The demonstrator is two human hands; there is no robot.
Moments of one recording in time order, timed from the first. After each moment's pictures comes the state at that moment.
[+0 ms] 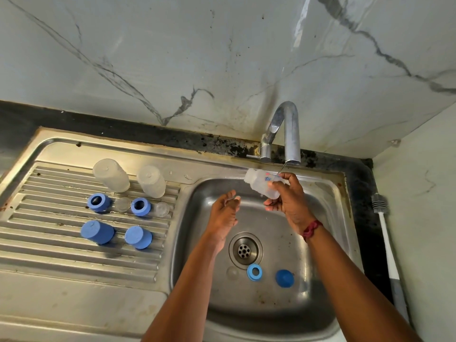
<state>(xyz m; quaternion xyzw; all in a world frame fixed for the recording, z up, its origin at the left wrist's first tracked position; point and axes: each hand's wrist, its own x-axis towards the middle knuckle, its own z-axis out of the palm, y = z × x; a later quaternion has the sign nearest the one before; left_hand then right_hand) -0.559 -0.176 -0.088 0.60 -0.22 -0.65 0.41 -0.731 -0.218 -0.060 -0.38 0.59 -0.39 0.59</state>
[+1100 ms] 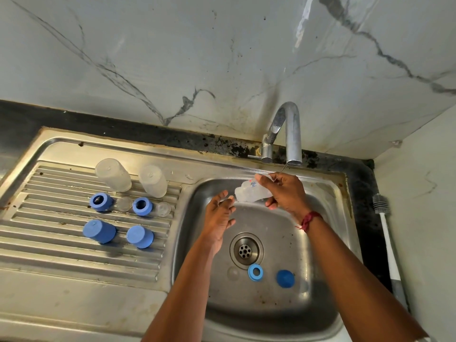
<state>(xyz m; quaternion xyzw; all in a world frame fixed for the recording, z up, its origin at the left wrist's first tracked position) -0.550 -0.173 -0.097 0.59 -0.16 -0.65 0.45 -0.718 -0.233 -0.047 -0.51 0.66 -0.29 0.47</state>
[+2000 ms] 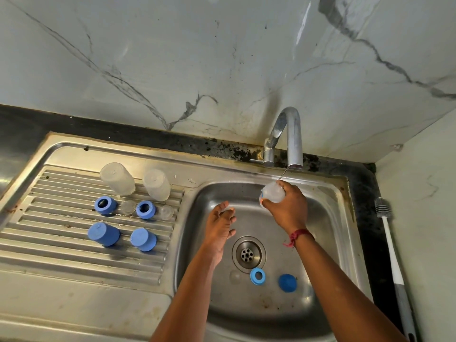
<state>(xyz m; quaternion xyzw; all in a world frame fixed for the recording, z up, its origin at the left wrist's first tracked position) -0.548 -0.154 -0.104 0.59 -0.17 -0.65 0.45 -0.716 -0.211 -0.073 -0.58 0.73 -0.26 0.25</state>
